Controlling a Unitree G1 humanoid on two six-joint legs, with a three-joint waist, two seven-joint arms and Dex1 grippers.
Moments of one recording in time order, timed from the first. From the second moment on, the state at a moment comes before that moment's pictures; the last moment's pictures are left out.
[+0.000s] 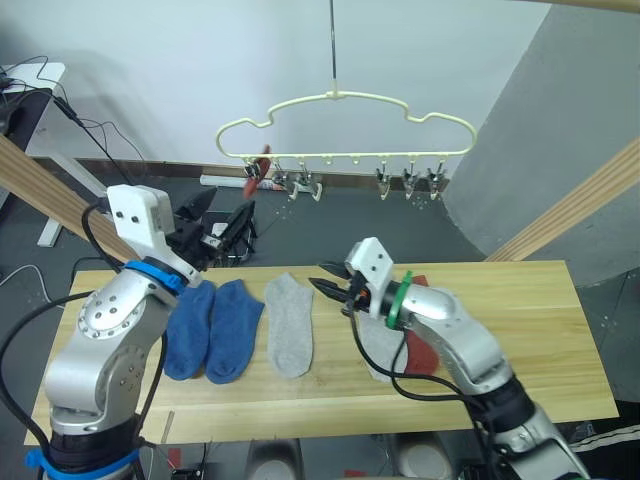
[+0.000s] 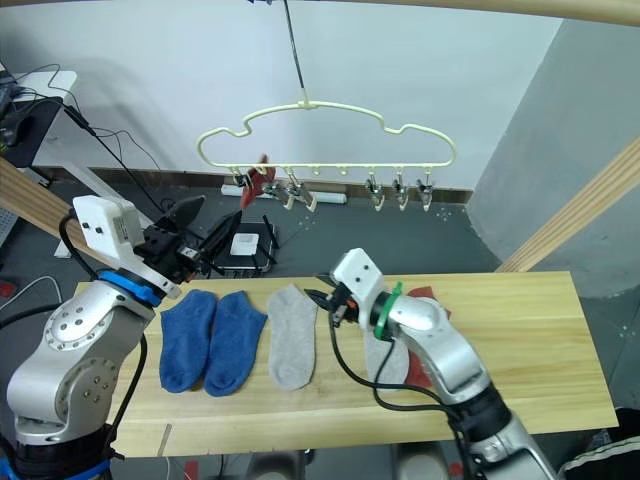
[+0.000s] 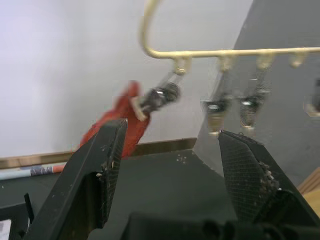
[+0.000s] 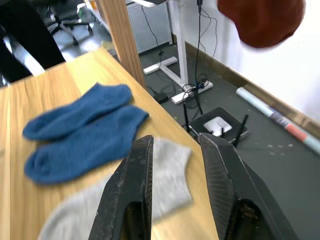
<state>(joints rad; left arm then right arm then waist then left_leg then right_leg) -0.15 0.52 0.24 -0.57 -0.54 0.48 -0.29 -0.35 -0.30 0.35 -0.34 0.18 0.47 0.61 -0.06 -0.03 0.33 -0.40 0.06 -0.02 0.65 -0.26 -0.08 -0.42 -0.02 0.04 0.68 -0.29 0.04</state>
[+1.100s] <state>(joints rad) -0.23 0.27 0.09 -0.38 -0.29 0.20 -0.26 -0.25 -0.58 -0.10 -0.73 0.53 0.72 0.54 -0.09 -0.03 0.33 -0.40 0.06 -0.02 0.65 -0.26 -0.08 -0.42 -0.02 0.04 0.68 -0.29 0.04</state>
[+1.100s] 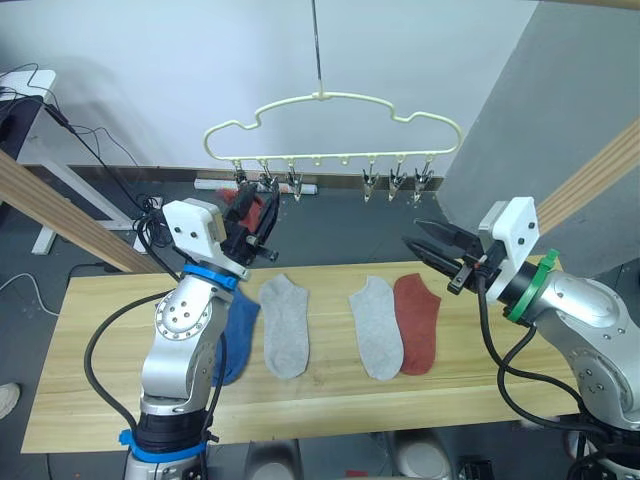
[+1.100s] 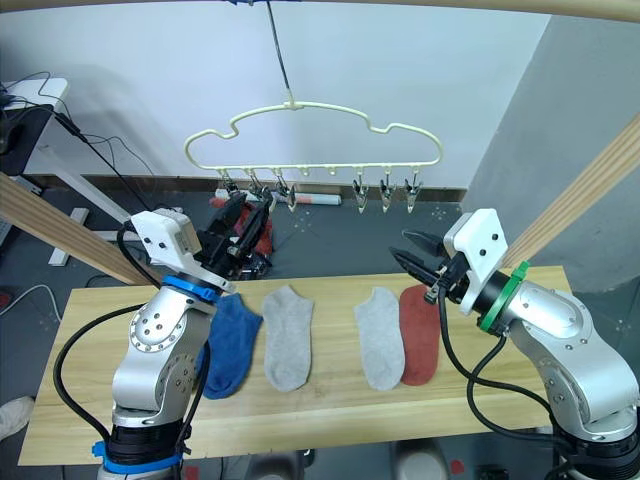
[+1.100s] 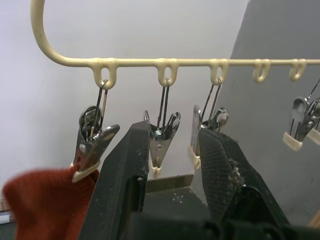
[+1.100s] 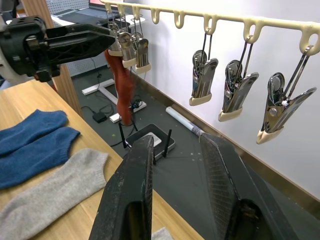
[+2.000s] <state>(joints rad) -0.31 0.23 0.09 -0.29 -0.27 0.21 -0.23 -0.26 -0.58 -0.11 -0.73 0.57 0.73 0.48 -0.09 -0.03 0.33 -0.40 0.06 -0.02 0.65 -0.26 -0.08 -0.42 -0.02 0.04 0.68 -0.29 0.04</state>
